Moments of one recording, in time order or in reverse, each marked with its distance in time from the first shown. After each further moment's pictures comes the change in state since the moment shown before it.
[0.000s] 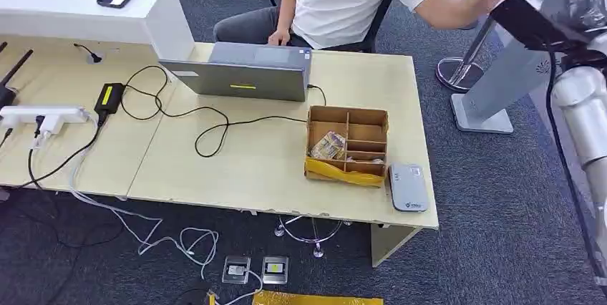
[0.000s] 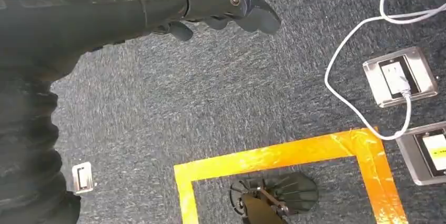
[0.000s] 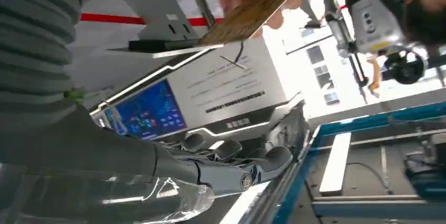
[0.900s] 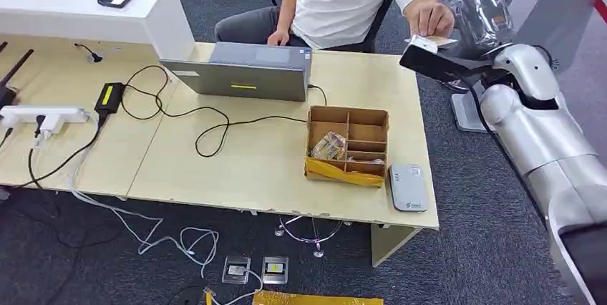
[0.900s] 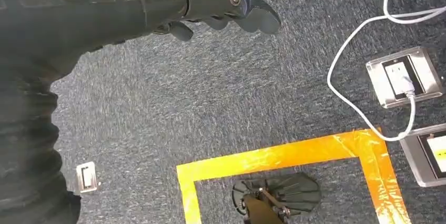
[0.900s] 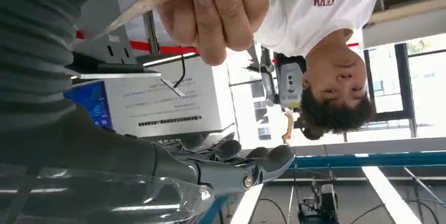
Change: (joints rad) left arm -0.010 0.016 -0.002 0.000 0.011 -0.028 0.017; right arm 0.034 0.107 0.168 -0.058 0.058 0.082 0.000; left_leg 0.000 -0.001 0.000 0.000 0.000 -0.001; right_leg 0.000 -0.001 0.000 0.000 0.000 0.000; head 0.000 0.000
